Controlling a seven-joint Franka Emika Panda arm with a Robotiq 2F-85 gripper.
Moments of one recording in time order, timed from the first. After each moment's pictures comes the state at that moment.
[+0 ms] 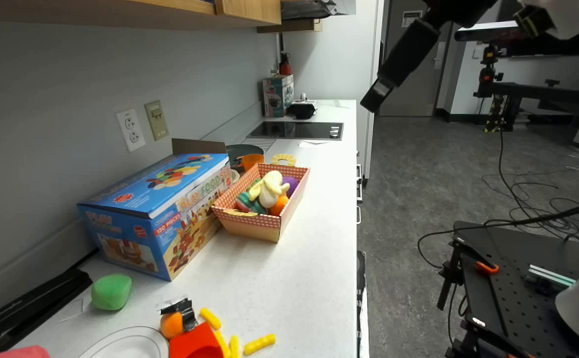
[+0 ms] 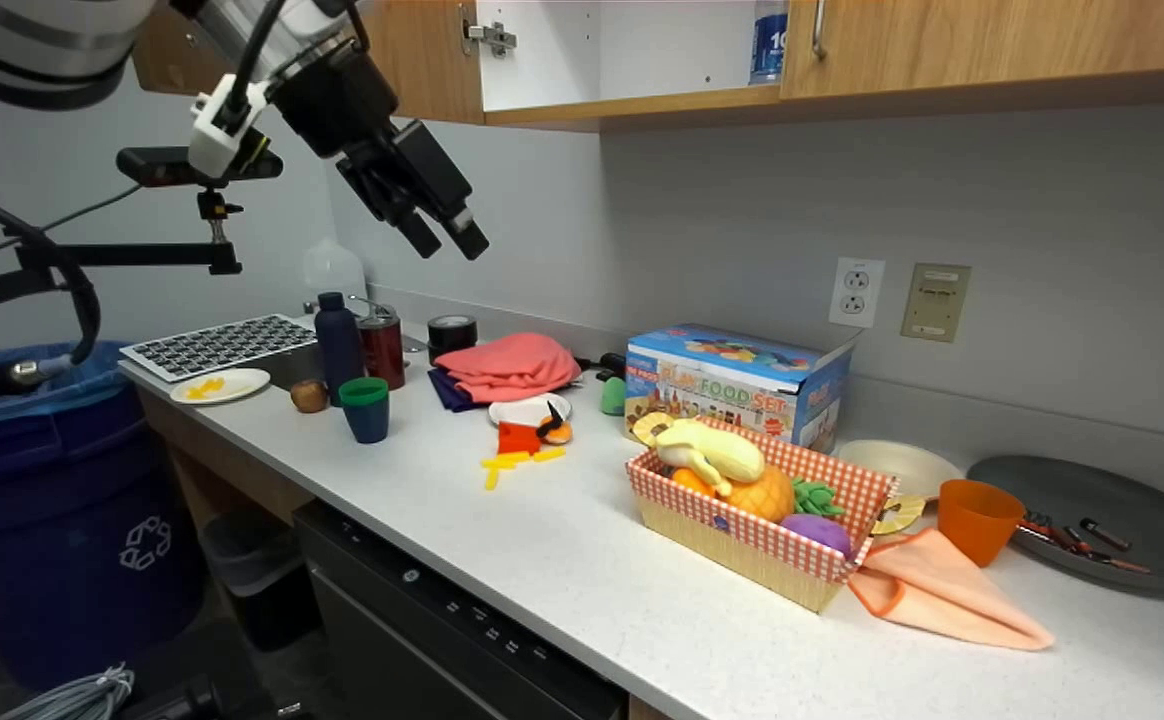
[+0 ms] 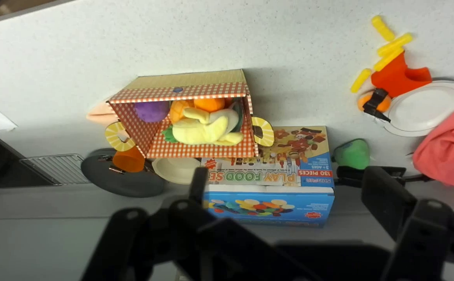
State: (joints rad) arm -0.02 -0.86 0.29 -2.71 -0.07 2.41 0.32
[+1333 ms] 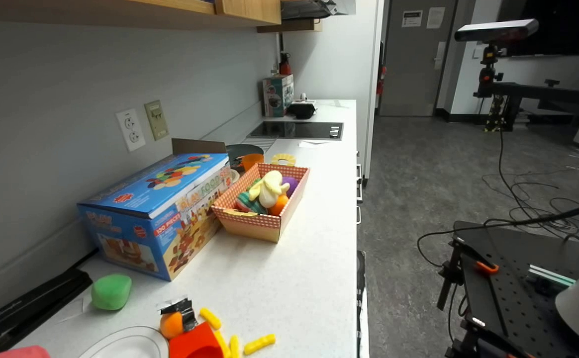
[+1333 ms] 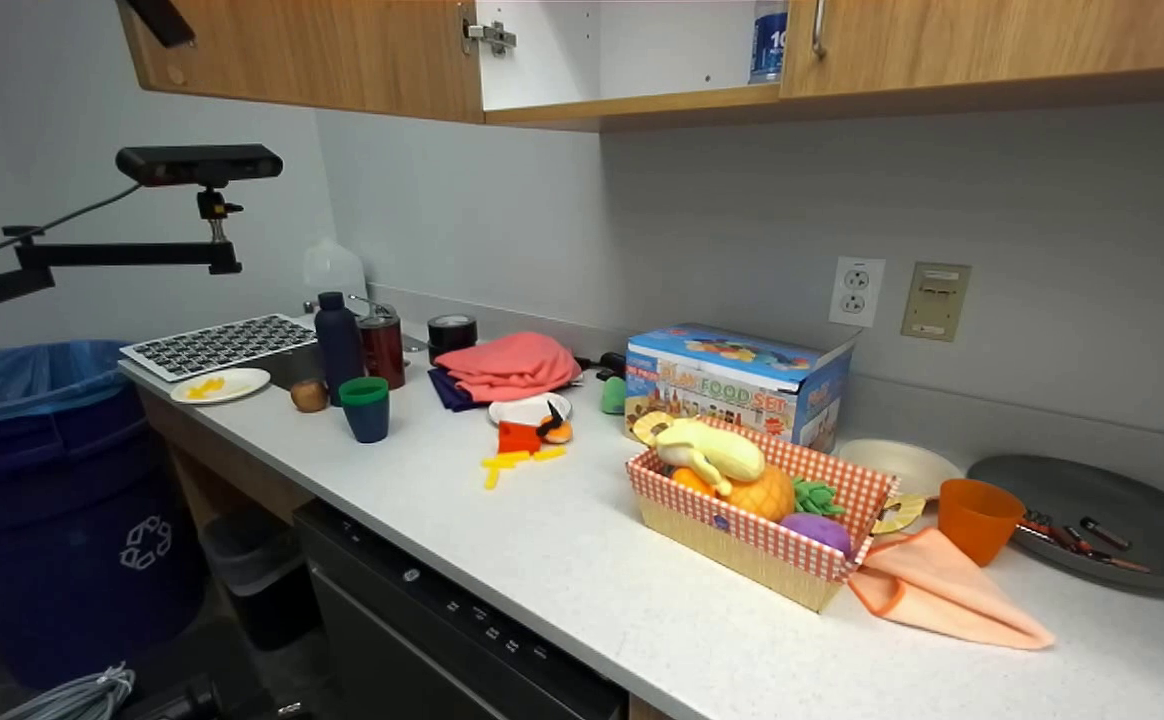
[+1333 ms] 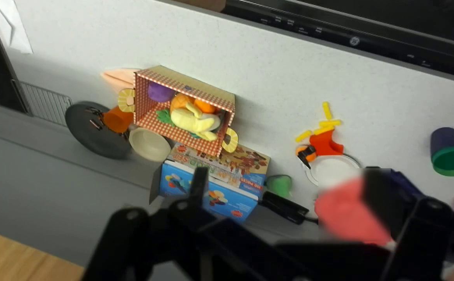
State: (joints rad) arm 0.22 -1.14 0.14 -2.37 -0.13 1.69 -0.11
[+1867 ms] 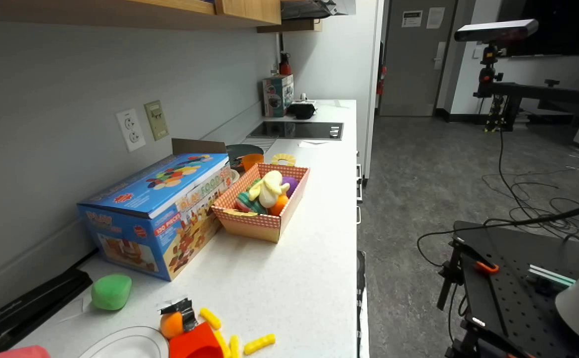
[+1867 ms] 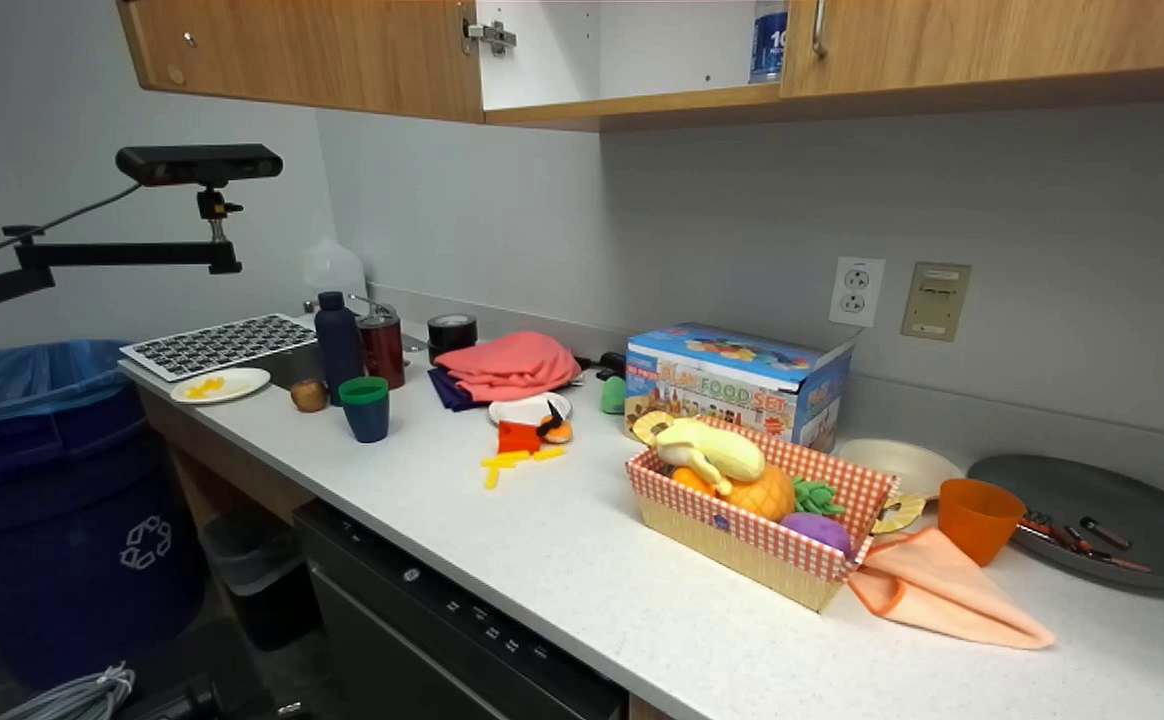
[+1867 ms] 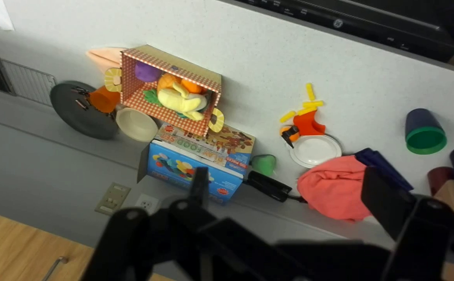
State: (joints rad) arm 0.24 -1.15 0.14 -2.34 -0.08 1.69 -0.12
